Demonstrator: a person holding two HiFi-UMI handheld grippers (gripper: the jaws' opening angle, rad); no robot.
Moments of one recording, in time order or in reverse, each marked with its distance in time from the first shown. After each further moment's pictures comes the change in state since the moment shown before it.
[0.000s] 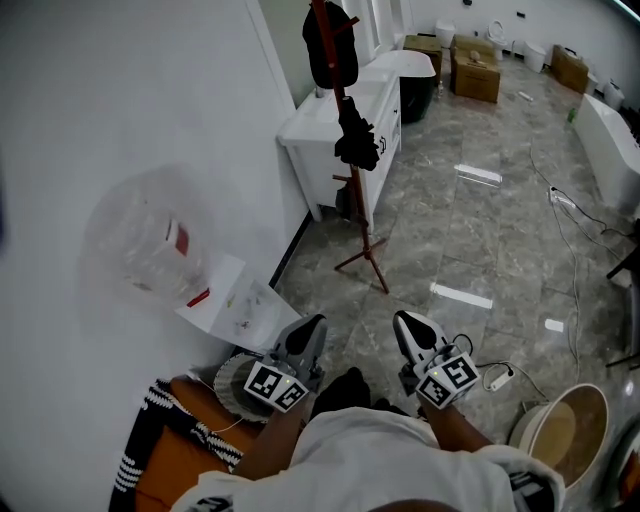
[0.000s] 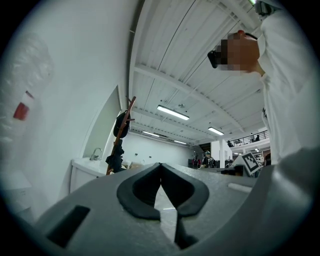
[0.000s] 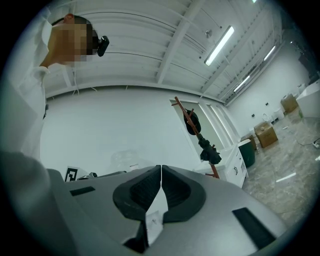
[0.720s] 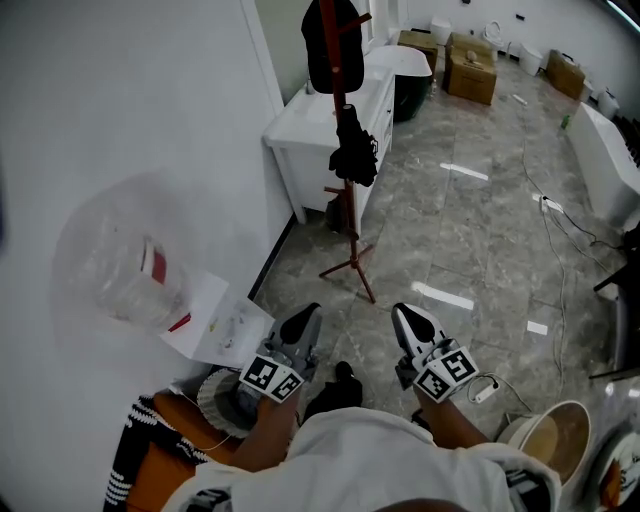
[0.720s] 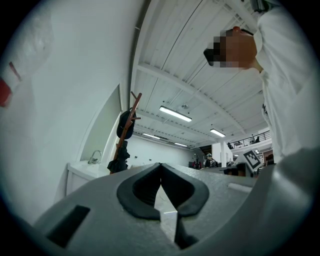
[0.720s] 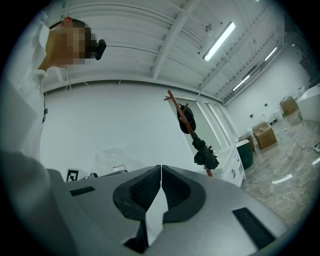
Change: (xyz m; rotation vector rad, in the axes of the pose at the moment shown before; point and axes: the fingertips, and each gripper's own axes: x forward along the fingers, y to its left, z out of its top) left arm 0.095 0.095 -0.001 -0.001 -0.030 -0.009; right arm 0.097 -0.081 0.014 -0.012 0.029 -0.033
